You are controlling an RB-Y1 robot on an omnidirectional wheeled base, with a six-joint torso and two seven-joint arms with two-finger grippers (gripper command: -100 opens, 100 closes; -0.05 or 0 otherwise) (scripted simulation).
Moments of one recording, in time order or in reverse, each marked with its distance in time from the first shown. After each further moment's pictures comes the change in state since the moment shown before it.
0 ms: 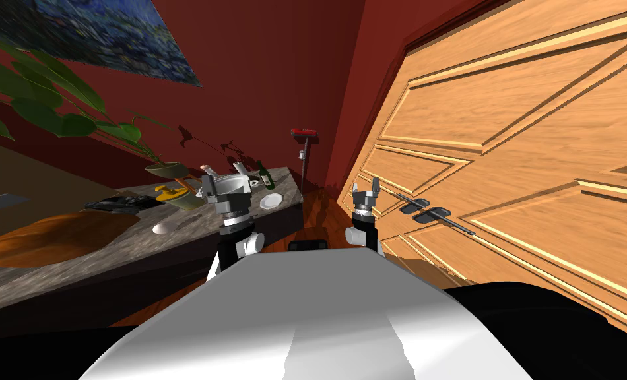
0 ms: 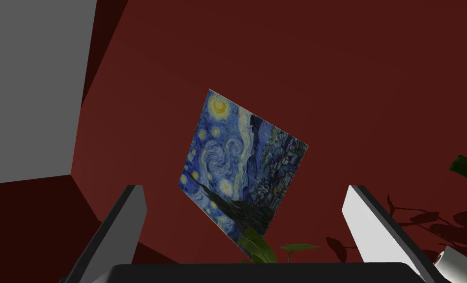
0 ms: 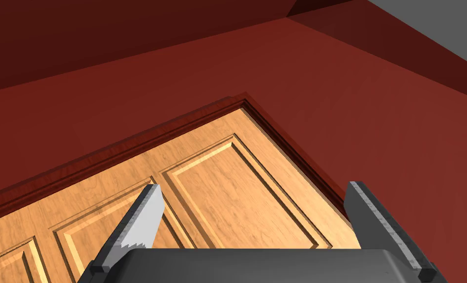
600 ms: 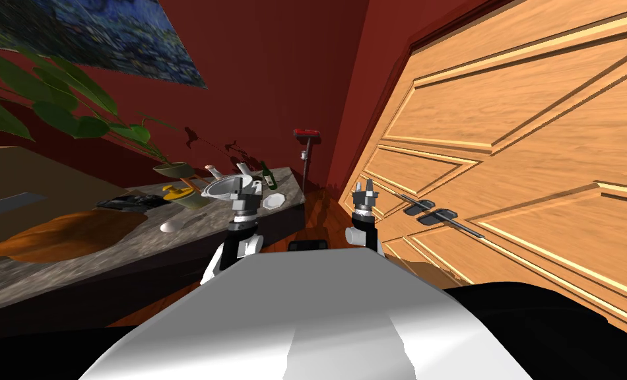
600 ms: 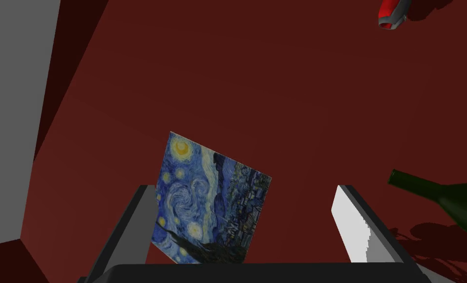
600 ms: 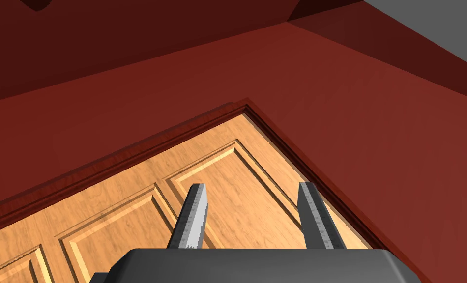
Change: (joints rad) left arm -0.001 0.148 -0.056 0.032 -0.057 0.088 0.039; right arm 0.000 0.000 0.000 0.000 0.000 0.000 0.000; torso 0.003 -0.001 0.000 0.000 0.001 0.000
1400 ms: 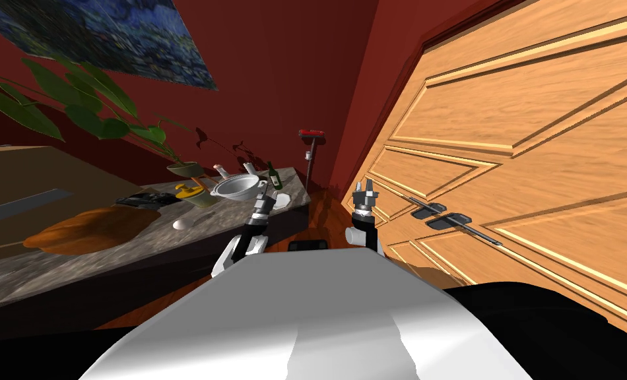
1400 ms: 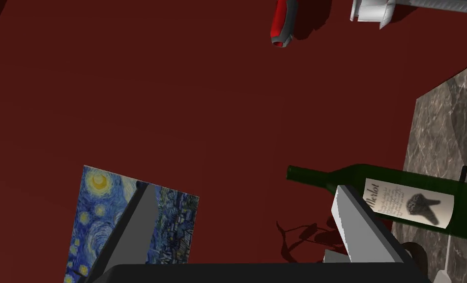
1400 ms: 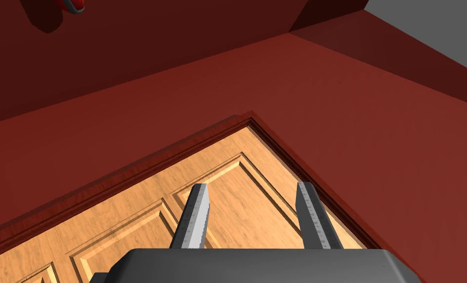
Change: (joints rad) left arm -0.039 0.090 -0.100 0.081 -0.111 0.205 0.084; right arm 0.000 0.000 0.000 0.000 0.000 0.000 0.000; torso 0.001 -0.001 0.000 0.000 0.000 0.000
